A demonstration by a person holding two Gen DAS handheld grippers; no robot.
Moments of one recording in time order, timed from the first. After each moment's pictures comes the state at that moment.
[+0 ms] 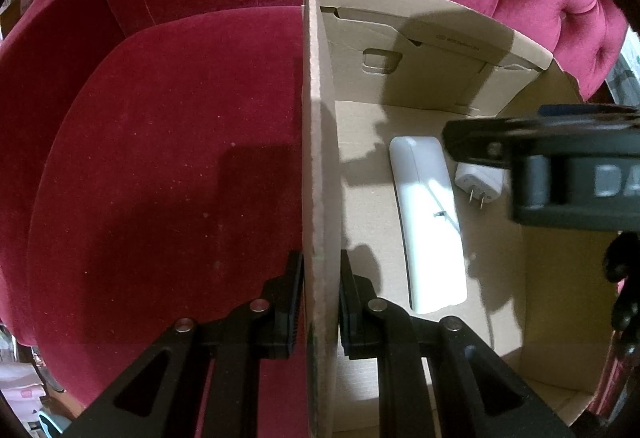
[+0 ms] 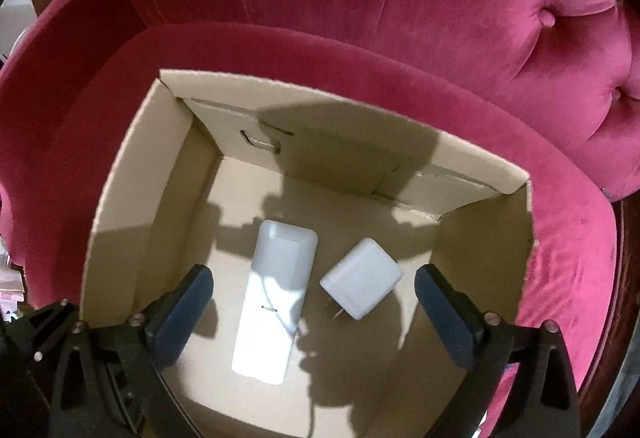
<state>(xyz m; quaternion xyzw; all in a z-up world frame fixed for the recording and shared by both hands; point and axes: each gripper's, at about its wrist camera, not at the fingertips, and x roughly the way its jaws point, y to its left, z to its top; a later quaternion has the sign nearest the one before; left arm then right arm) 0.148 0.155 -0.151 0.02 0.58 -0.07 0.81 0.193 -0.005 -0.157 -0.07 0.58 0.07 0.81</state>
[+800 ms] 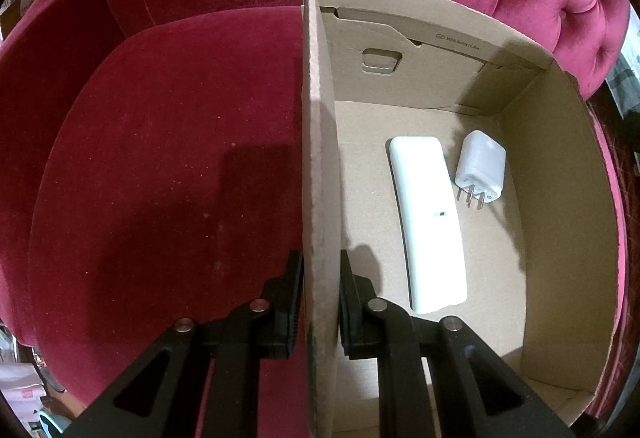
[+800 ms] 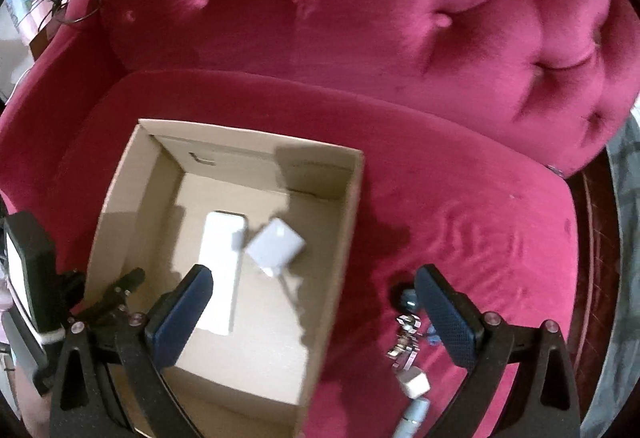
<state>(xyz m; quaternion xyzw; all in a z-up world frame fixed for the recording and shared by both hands) 0.147 0.155 -0.152 0.02 0.58 -0.07 0.81 0.153 -0.079 -0.094 -0.04 0.54 0.02 0.84</state>
